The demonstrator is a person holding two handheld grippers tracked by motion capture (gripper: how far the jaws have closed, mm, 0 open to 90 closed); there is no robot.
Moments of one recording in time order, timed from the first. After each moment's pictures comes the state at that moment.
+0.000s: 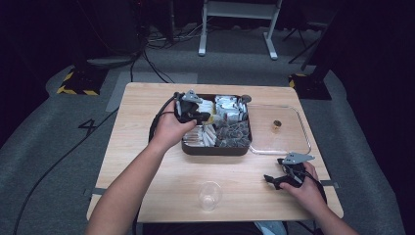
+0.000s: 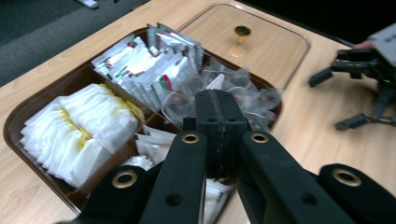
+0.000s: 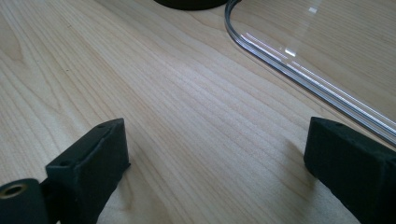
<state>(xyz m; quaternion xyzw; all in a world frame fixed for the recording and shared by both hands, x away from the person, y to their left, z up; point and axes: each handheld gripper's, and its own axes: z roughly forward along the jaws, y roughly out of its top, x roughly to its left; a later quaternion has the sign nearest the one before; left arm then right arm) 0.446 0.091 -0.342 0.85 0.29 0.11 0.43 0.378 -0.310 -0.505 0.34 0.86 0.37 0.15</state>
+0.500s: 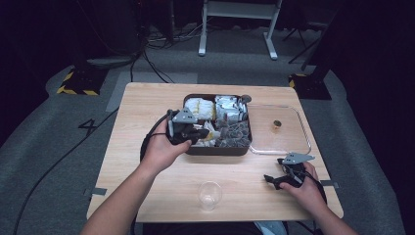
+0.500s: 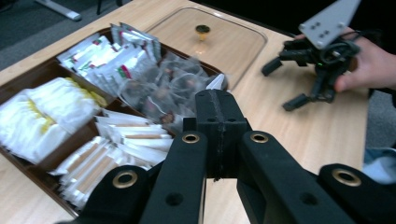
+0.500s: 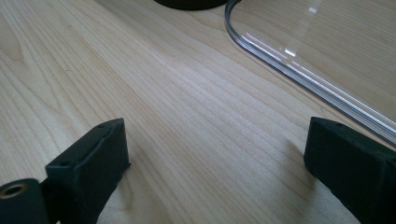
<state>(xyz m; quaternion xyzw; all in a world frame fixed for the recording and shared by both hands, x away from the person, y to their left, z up) 0.382 0.100 -0.342 0.84 0.26 0.10 0.46 0.378 -0.310 -0.505 0.34 0.86 0.37 0.15</state>
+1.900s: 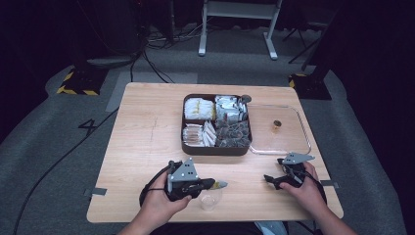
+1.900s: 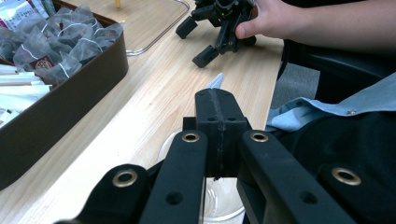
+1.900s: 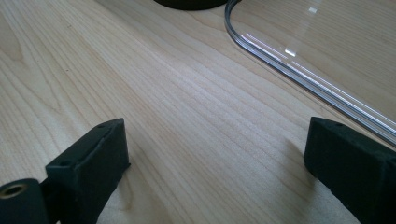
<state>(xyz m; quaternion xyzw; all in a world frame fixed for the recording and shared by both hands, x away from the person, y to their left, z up) 0.281 0.092 -0.393 0.85 0.22 0.04 0.48 0.378 -0.310 -0.505 0.34 0.86 0.37 0.15</state>
